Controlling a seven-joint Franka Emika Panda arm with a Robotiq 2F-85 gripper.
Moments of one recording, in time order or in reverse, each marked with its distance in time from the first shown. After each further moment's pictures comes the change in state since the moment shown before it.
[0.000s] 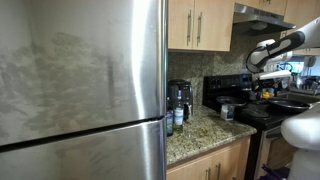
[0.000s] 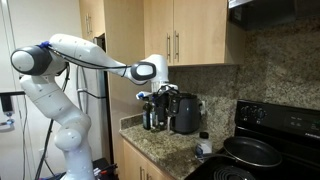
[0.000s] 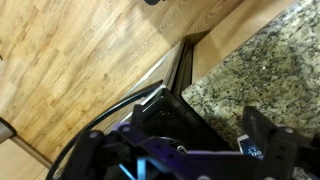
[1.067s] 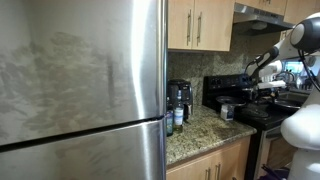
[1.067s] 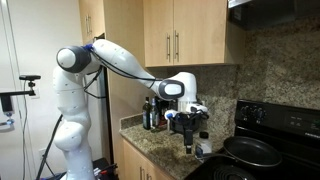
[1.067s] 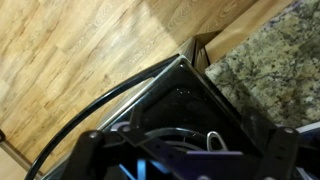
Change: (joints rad) arm -0.002 0.456 -0.134 0.234 0.058 0.168 -0.155
